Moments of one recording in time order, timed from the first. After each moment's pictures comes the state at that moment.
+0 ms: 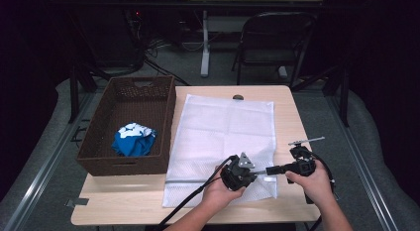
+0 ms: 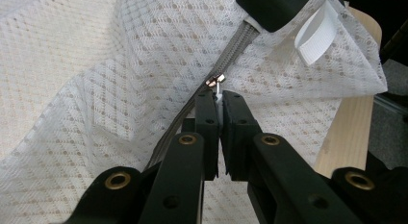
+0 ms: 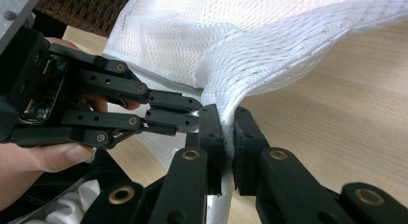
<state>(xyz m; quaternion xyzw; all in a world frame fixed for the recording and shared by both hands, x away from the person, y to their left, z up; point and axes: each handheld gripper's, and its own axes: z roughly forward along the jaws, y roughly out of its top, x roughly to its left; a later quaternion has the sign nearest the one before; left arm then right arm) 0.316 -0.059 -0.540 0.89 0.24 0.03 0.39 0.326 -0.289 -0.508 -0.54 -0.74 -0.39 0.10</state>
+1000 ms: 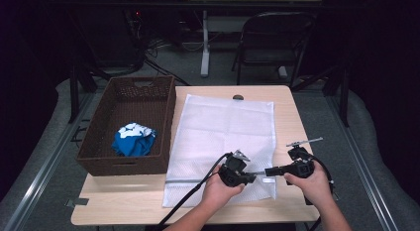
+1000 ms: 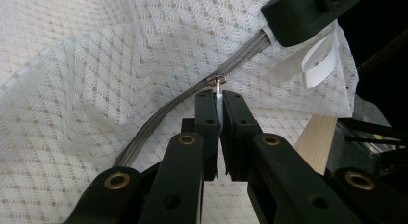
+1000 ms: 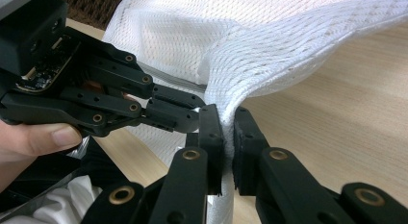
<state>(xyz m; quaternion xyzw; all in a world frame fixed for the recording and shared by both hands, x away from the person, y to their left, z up) 0.326 -0.053 -0.539 0.86 0.32 -0.07 0.39 0.321 -0.282 -0.506 -0.52 -0.76 -0.38 0.08</state>
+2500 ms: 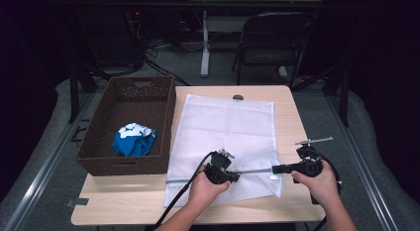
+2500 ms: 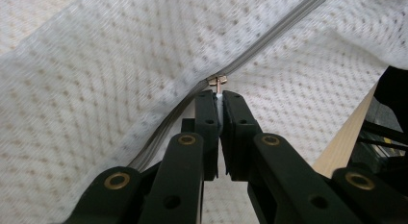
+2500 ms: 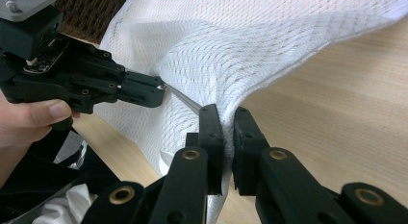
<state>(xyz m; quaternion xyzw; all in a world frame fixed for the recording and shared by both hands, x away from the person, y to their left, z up) 0.334 -0.012 -0.544 0.86 0.37 -0.06 0.35 0.320 -0.302 -0.501 -0.54 -0.74 -0.39 0.07</state>
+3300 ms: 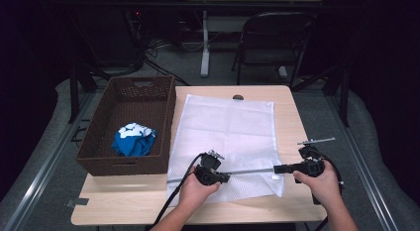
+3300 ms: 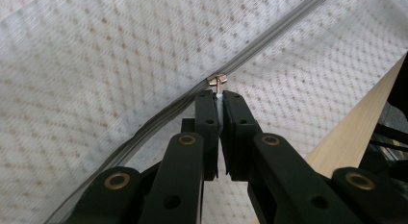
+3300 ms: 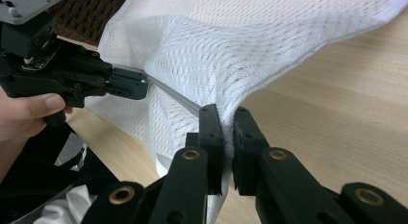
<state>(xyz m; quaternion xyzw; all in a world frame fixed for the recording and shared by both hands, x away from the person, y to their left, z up) 0.332 0.015 -0.548 0.86 0.39 -0.06 0.34 0.320 -0.308 -0.502 -0.55 -0.74 -0.39 0.07</state>
